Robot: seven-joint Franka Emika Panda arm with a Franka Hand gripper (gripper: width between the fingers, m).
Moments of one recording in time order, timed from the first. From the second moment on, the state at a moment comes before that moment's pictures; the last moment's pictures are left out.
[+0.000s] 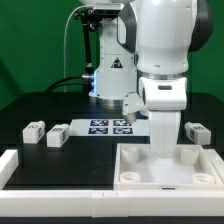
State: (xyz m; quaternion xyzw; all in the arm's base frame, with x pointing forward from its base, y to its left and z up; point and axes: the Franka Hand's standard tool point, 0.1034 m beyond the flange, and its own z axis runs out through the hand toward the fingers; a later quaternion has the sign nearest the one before) arm 0.482 0.065 0.014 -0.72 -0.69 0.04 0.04
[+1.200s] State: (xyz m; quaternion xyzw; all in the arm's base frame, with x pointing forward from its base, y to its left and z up) arm 0.472 0.080 0.048 -0.74 -0.67 0.03 0.02
